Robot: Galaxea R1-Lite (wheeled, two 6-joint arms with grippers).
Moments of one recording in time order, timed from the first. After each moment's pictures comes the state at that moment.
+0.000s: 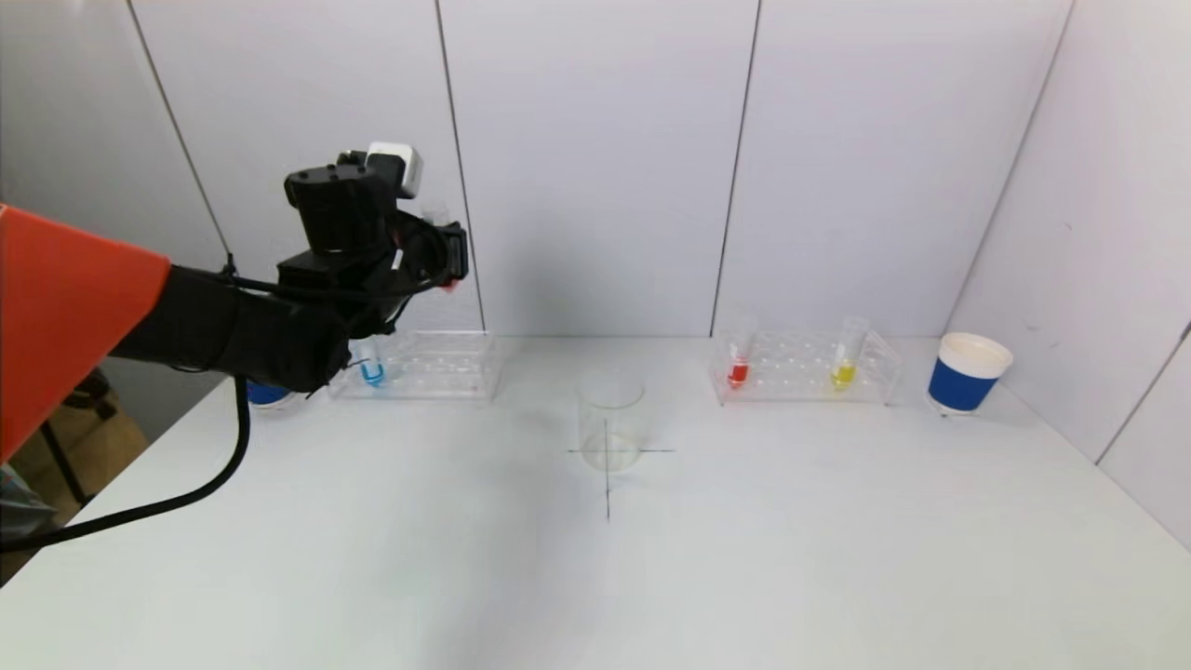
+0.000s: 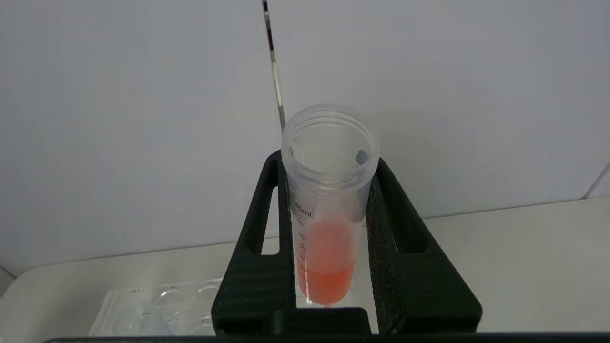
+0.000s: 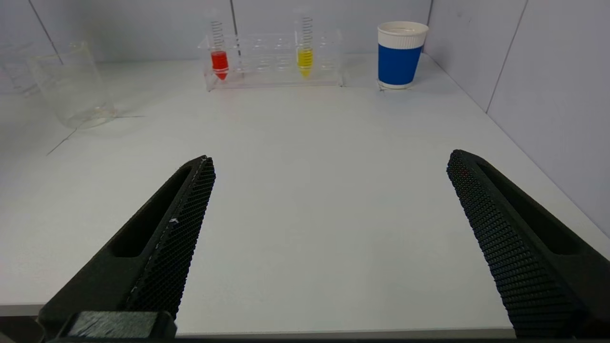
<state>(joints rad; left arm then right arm) -0.29 2.03 -1.31 -0.78 0.19 0.06 0.00 0.00 0.00 -0.01 -0.02 0.04</state>
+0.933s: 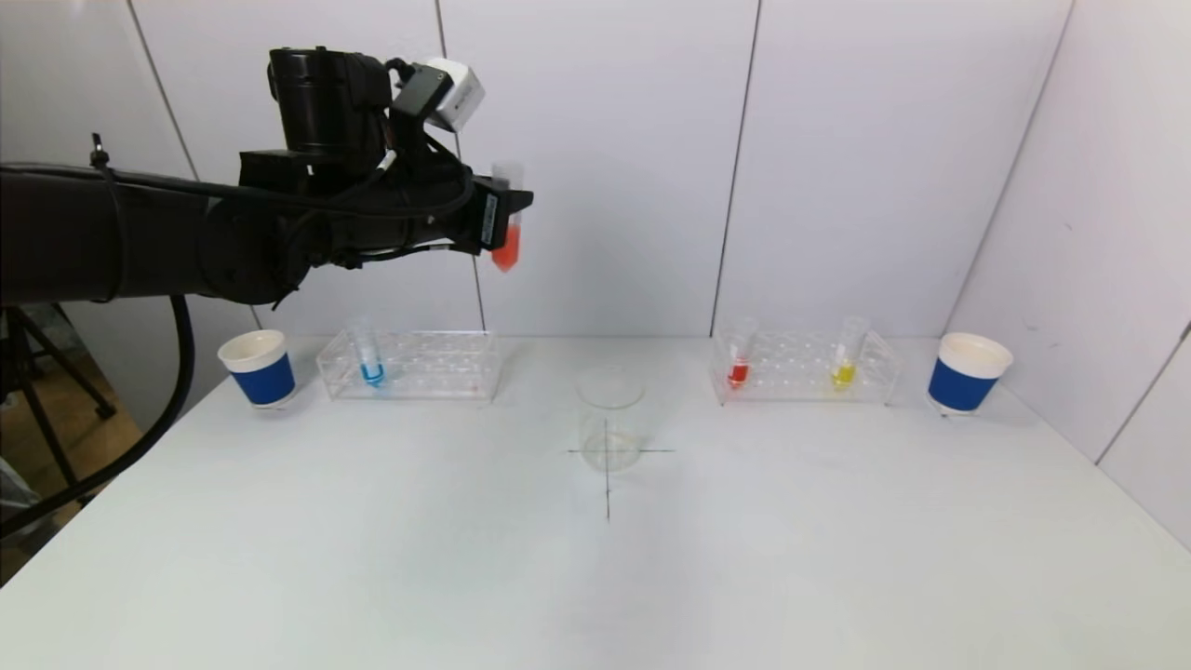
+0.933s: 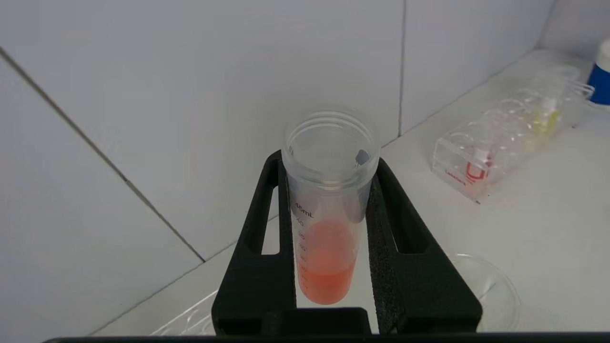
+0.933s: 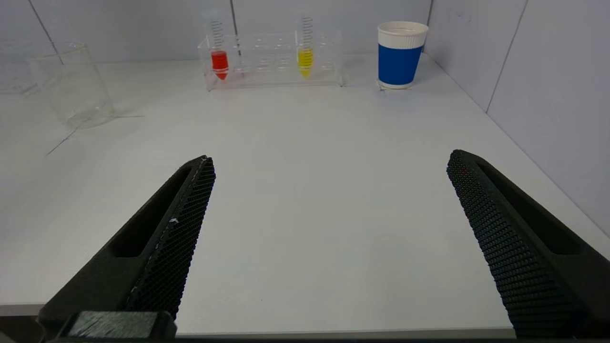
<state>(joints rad) -0.37 1.91 -1.55 -0.30 -0.22 0.21 0.00 0.00 0.00 -0.01 -0.02 0.04</state>
